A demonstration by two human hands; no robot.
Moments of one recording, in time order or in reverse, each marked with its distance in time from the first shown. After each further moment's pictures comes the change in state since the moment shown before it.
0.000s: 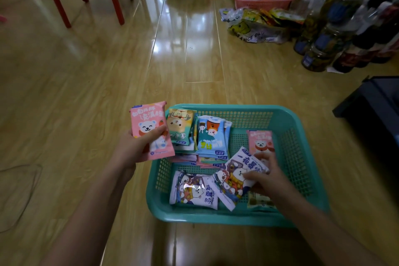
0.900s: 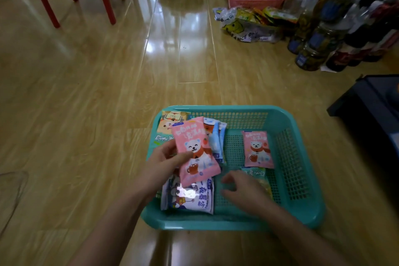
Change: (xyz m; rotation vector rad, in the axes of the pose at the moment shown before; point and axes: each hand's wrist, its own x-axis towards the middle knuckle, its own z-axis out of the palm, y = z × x) left_hand -0.028 -0.017 0.045 0.120 -0.314 -0.018; right_hand 0.012 0.018 0.032 -0.999 -0.068 -0.175
